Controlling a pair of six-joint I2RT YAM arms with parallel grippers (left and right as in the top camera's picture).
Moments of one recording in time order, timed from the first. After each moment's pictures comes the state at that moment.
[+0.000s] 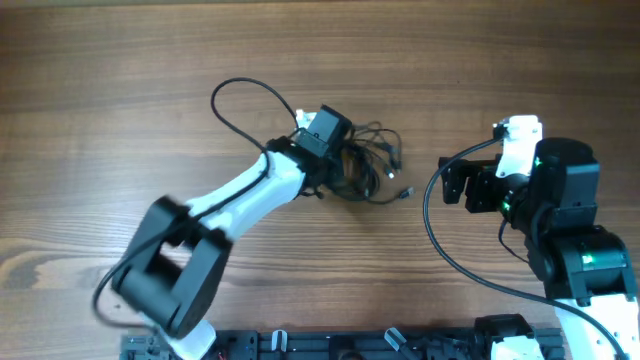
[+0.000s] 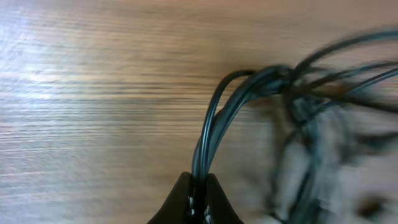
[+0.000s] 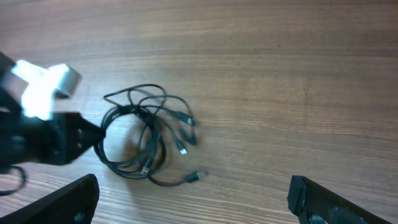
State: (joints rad) left arm -0.62 1.80 1.14 -0.48 -0.06 -0.63; right arm 0.09 0.89 0.94 -0.78 -0.18 0.12
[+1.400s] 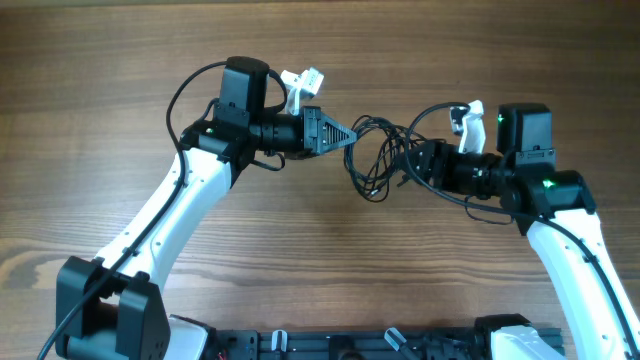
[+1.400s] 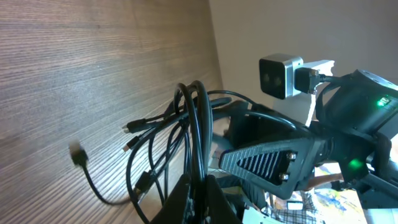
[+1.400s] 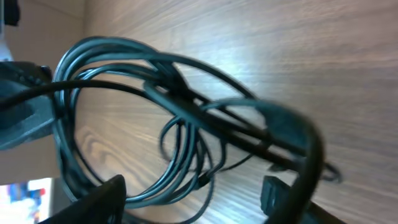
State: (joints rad) left arm -0.34 1.57 1.14 -0.31 1.02 -0.63; right arm 0.09 1.21 0.94 -0.69 -0.68 0.38
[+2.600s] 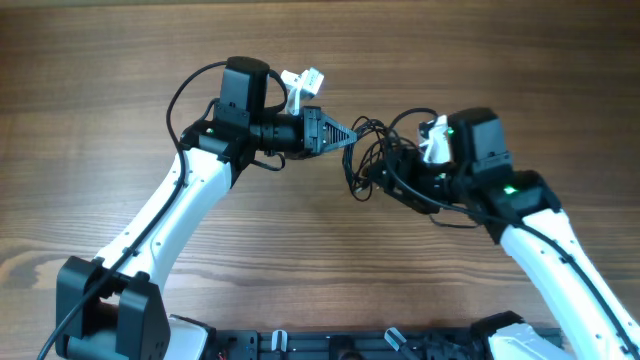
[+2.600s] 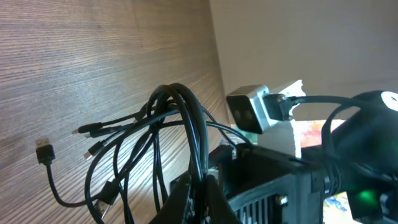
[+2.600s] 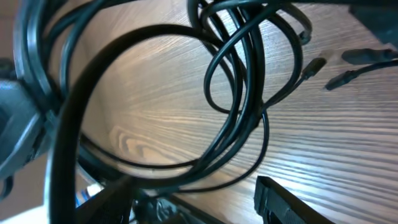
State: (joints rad) left arm -0.34 1.57 1.14 -0.31 1.02 -0.63; right arm 0.32 1.23 0.94 -0.65 -0.60 0.84
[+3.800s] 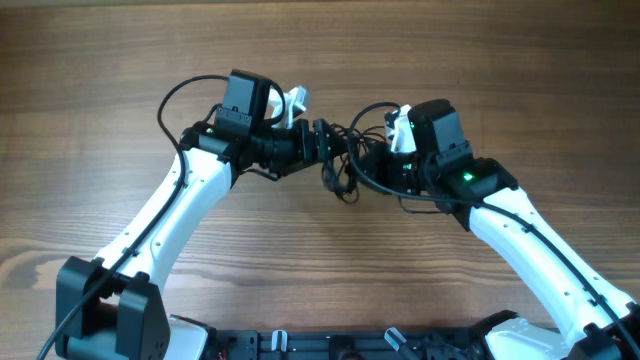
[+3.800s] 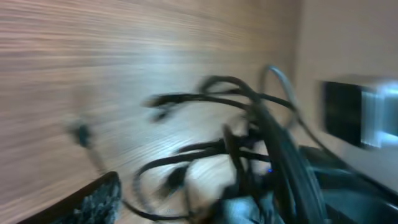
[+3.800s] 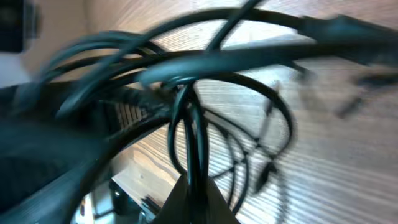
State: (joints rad) left arm -0.34 1.57 1.14 -0.58 0.70 -0.57; right arm 0.43 1.38 0.94 -0.42 -0.58 0.76
